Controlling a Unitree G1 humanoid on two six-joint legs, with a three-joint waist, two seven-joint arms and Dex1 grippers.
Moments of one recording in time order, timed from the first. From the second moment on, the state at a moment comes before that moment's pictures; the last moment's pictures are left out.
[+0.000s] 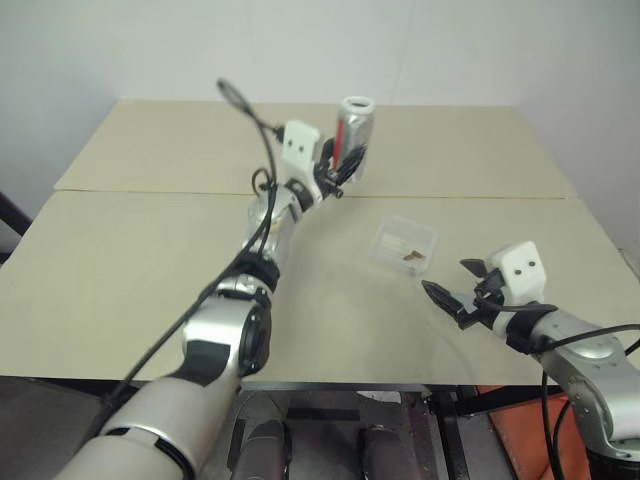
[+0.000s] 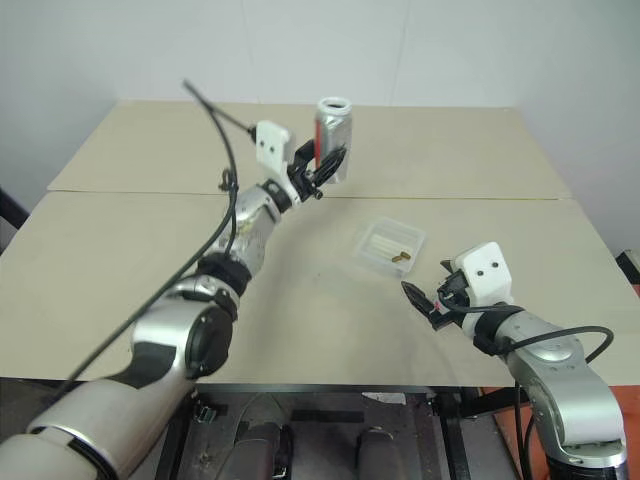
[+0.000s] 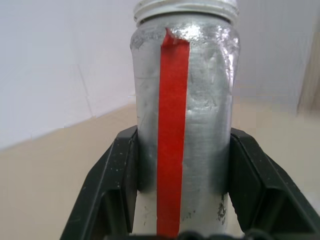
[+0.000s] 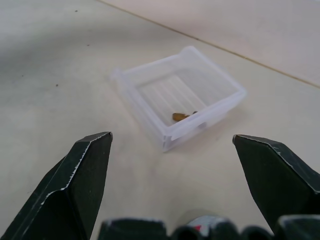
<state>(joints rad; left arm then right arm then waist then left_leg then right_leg) -1.15 0.01 0.22 1.13 -0.14 -0.33 -0.60 -0.04 -0.62 -0.21 -0.59 0.40 0.76 0.45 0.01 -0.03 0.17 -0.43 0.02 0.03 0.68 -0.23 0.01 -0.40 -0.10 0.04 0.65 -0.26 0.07</state>
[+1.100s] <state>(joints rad) -0.76 0.05 0.09 0.97 -0.05 -0.44 -0.39 -0.08 -0.64 -0.16 -0.51 0.34 0.73 0.49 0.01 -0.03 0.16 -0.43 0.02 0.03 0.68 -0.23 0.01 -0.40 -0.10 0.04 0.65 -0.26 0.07</state>
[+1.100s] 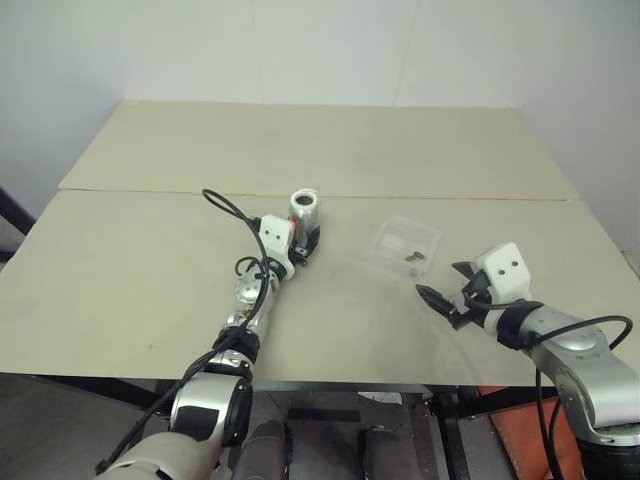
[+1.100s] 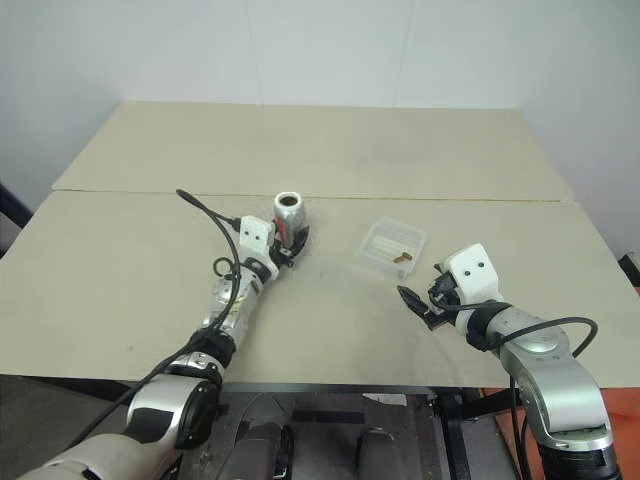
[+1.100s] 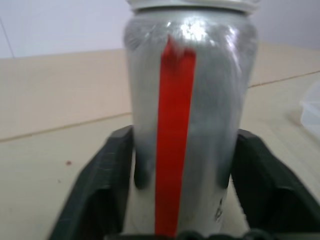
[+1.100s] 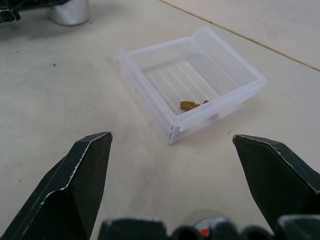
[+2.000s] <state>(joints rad) -0.10 0.29 0.02 -0.23 -0.25 0.05 -0.50 -0.05 -0.78 -0.23 -0.51 0.38 0.62 0.71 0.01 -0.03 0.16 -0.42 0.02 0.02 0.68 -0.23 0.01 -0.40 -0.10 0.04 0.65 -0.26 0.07</state>
